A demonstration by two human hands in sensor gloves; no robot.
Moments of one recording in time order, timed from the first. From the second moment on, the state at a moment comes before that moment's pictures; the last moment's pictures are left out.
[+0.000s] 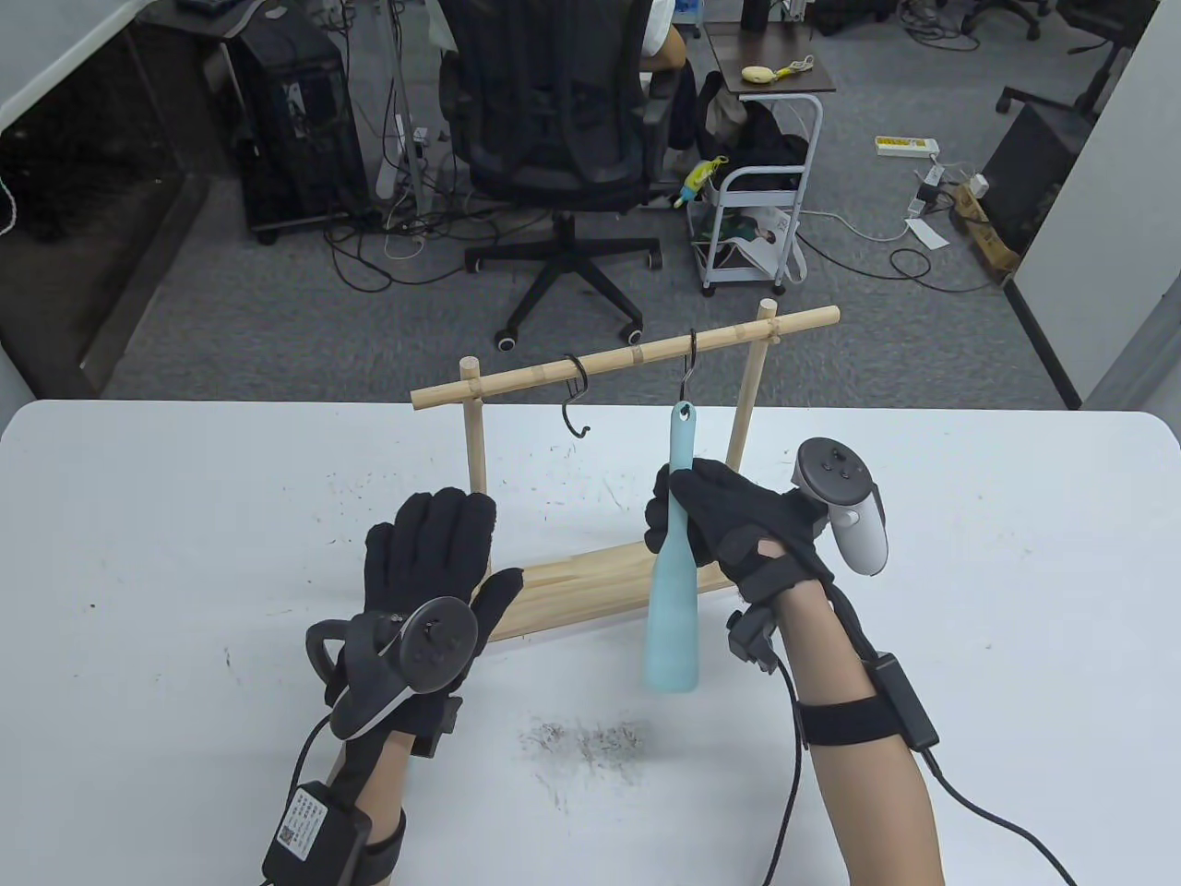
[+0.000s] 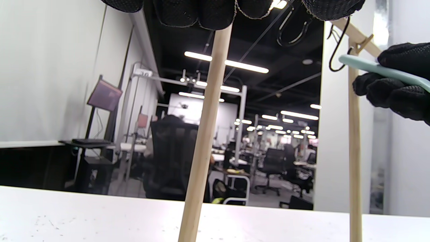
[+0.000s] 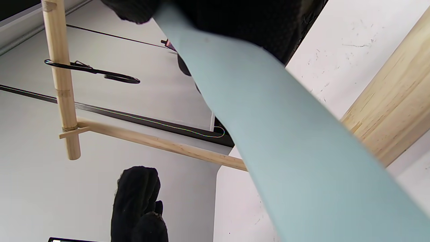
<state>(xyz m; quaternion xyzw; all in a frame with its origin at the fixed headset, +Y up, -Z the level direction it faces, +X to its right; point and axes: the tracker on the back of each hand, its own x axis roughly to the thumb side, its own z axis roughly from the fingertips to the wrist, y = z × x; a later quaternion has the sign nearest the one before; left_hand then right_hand) -0.171 -0.617 -0.314 0.18 -0.07 0.08 0.98 0.157 -0.625 -0.435 0.17 0.19 0.75 0.61</state>
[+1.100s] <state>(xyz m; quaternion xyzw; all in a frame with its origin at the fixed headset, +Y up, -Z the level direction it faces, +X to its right) -0.171 -0.615 -0.313 0.18 -0.07 0.08 0.98 0.213 -0.597 -0.403 0.14 0.11 0.81 0.55</state>
